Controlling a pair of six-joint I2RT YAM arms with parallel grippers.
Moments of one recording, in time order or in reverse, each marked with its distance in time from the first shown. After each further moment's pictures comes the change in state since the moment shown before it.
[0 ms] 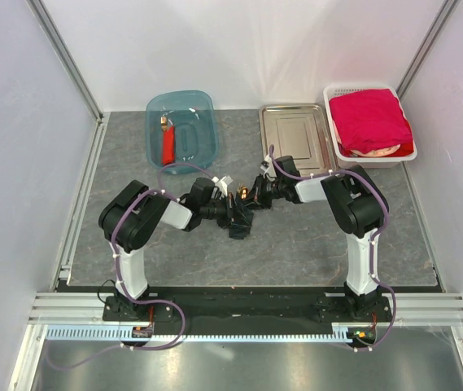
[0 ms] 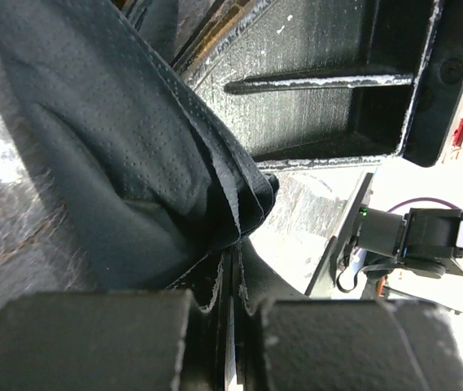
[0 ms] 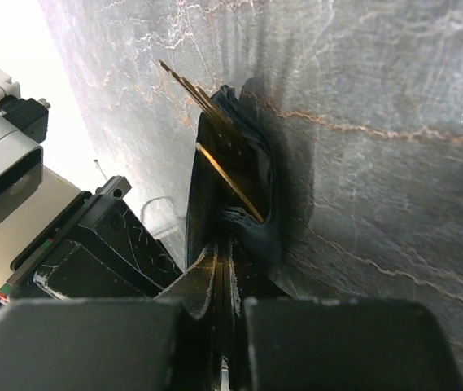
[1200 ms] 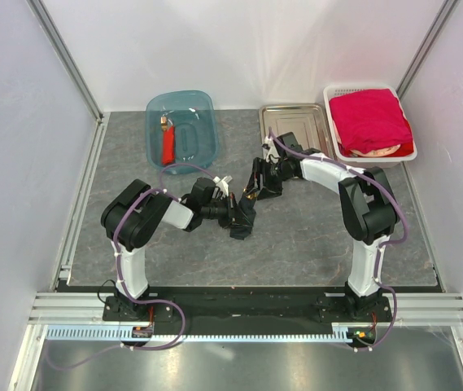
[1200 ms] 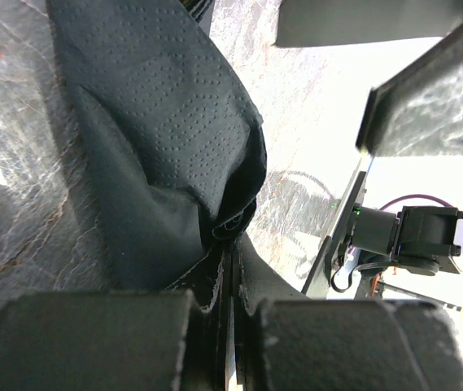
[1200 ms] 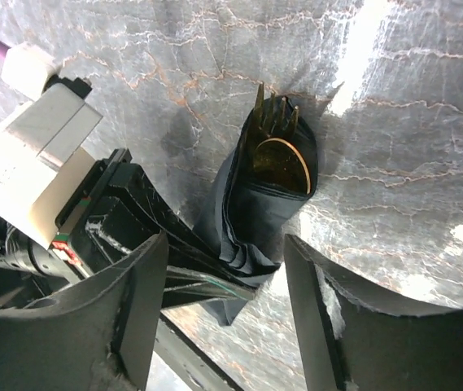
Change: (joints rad) left arm -0.002 0.024 0.007 0.037 0.017 -0.017; right arm -0.030 -0.111 0.296 -0.637 0.172 -0.355
